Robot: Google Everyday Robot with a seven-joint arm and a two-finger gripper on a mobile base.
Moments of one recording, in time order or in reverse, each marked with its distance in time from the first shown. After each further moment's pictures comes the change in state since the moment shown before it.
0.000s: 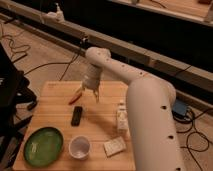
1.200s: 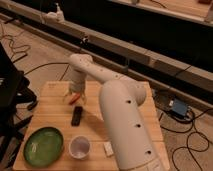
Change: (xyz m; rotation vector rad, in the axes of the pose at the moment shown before) arm -0.030 0.049 0.067 0.080 0.027 -0.050
